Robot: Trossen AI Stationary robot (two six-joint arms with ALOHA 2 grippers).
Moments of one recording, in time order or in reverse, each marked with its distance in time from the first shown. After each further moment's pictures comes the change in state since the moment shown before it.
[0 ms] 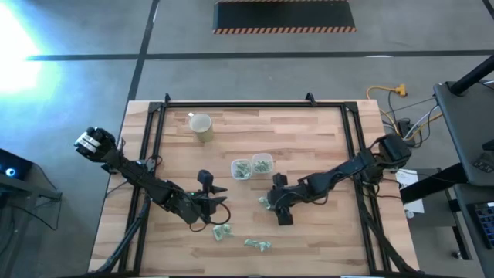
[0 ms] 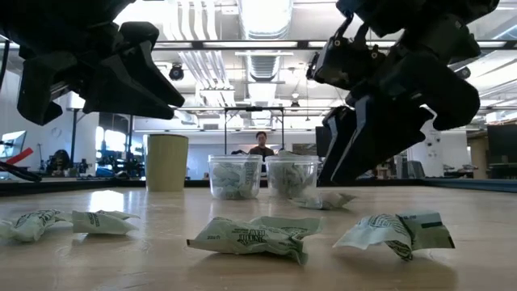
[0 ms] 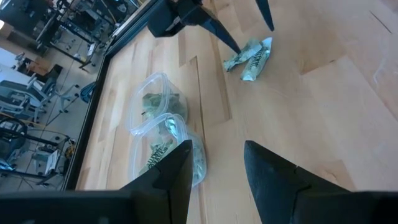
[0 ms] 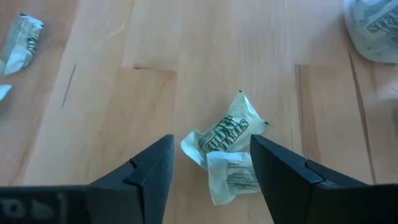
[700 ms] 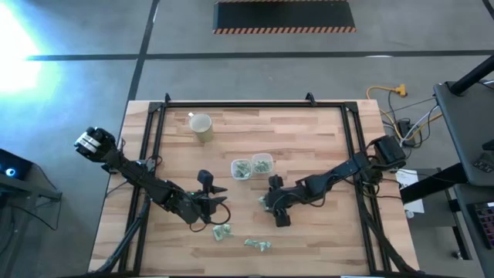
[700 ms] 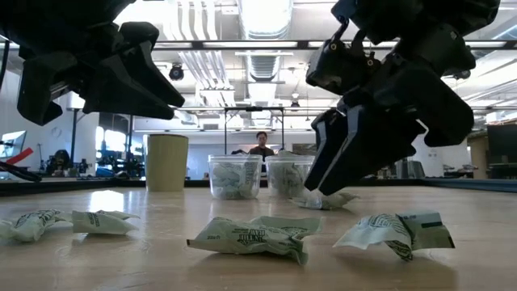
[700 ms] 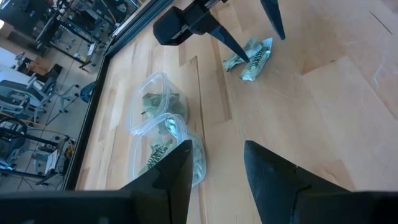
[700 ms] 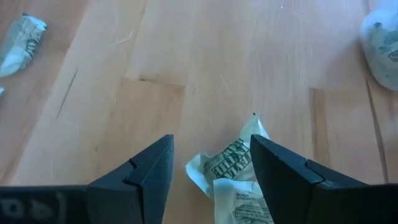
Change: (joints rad) left arm 0.000 0.000 0.000 0.000 0.000 -0.002; right arm 0.000 0.057 0.000 0.113 0.001 -0.079
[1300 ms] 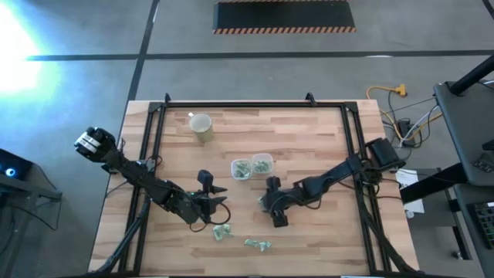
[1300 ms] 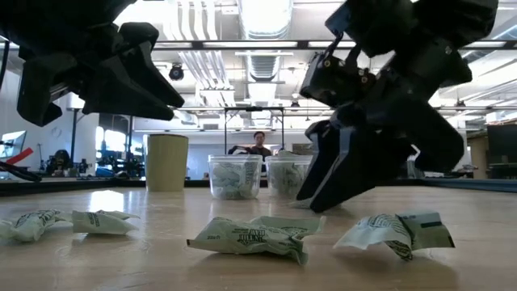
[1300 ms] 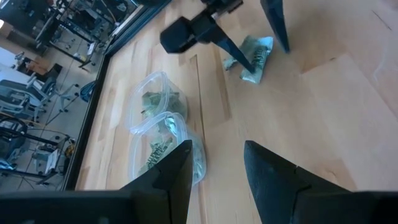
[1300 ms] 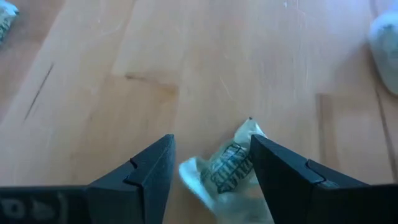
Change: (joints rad) left arm 0.000 0.001 -0.001 -0.002 0.000 0.000; right arm -0.001 0.075 0.012 0.055 0.029 -0.038
